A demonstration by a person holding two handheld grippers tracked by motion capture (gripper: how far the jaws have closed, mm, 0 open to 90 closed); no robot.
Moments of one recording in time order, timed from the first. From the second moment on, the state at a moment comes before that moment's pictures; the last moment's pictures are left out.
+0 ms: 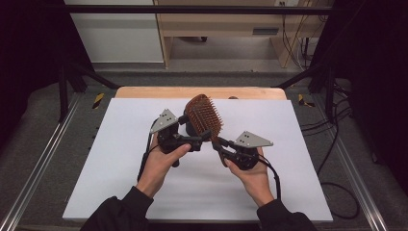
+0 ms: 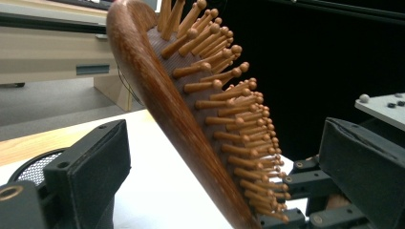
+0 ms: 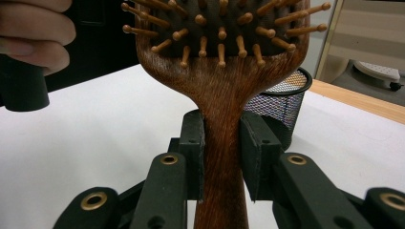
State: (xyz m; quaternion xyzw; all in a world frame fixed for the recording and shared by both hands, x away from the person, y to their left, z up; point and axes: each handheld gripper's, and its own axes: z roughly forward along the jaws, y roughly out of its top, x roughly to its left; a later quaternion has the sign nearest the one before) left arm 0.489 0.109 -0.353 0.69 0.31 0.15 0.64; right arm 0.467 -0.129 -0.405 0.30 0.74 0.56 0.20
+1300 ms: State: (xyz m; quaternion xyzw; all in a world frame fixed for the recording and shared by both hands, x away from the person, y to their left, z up) left arm 0.491 0.104 -0.353 0.68 0.33 0.15 0.63; right arm 0.464 -0.116 -0.410 0.29 0.74 0.57 0.20
